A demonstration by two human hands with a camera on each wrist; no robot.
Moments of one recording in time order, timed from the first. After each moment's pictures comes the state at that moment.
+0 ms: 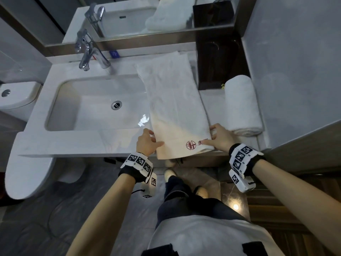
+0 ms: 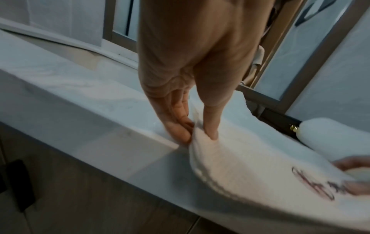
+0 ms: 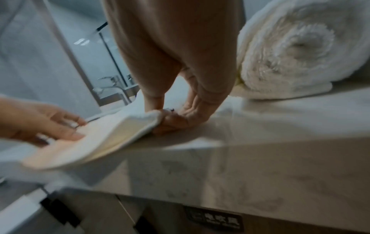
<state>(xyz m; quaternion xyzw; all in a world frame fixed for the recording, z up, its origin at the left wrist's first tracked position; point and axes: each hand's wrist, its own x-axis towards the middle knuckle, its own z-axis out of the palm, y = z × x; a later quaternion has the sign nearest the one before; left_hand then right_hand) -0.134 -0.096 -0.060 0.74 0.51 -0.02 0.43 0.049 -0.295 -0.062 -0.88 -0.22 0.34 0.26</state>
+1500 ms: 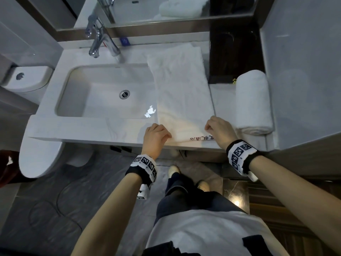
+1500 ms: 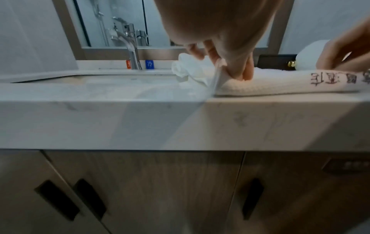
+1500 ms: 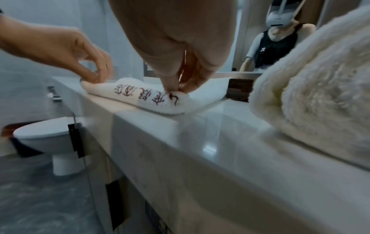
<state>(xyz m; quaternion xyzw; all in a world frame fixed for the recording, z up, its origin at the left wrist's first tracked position) -0.151 -0.121 -0.065 0.94 0.26 0.08 0.19 0.047 -0.277 -0.062 -0.84 -0.48 0.20 0.18</state>
